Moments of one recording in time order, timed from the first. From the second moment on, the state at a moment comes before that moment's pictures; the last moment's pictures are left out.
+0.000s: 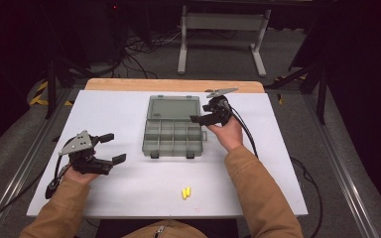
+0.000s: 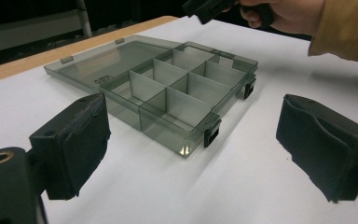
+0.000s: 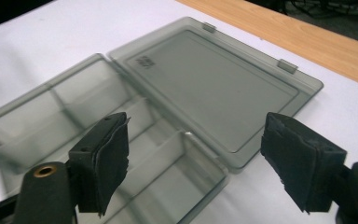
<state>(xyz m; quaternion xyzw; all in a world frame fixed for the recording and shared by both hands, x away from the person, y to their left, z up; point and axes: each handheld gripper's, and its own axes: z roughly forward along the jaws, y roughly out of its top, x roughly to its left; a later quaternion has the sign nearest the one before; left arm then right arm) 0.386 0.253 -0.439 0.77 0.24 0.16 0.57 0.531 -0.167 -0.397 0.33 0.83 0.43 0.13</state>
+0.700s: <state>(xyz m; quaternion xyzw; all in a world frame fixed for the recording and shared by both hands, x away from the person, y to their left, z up) 0.373 0.264 -0.440 0.76 0.24 0.18 0.58 0.443 -0.150 -0.380 0.22 0.86 0.45 0.13</state>
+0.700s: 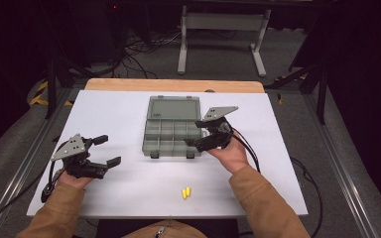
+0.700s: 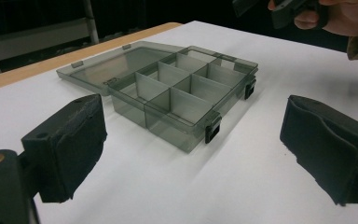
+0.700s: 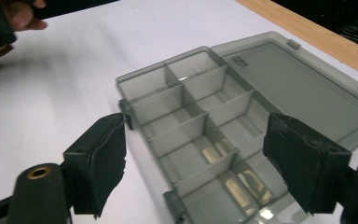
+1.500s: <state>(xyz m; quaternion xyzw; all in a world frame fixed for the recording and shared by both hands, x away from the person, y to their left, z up) 0.372 0.267 -0.441 0.75 0.24 0.18 0.59 0.393 -0.138 -0.407 0.17 0.89 0.42 0.09</state>
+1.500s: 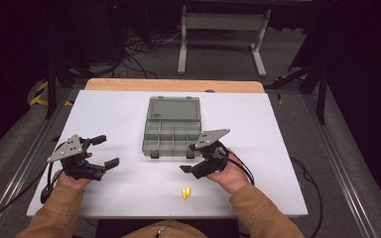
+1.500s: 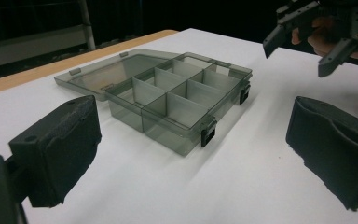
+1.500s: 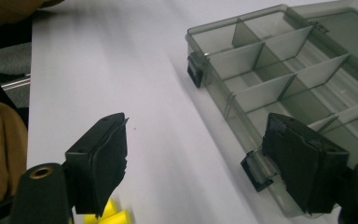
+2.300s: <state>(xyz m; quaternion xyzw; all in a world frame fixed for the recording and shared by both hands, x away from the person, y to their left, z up) 0.371 0.267 -0.441 0.75 0.24 0.18 0.59 0.378 -0.135 -0.428 0.14 0.93 0.33 0.06</state>
